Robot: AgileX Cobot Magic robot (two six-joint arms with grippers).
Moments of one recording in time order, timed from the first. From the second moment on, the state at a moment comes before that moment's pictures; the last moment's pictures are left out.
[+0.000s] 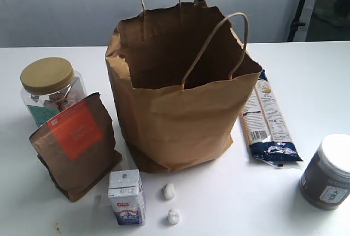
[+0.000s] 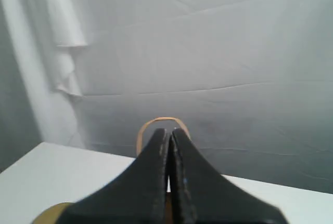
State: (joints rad) left arm 0.12 0.00 0.00 -0.01 0.24 0.27; right arm 1.04 1.24 -1.17 -1.29 0.34 1.49
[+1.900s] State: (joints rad) left arm 0.12 0.00 0.00 -0.01 0.24 0.27; right arm 0.57 0.30 -0.14 -0.16 0.16 0.51
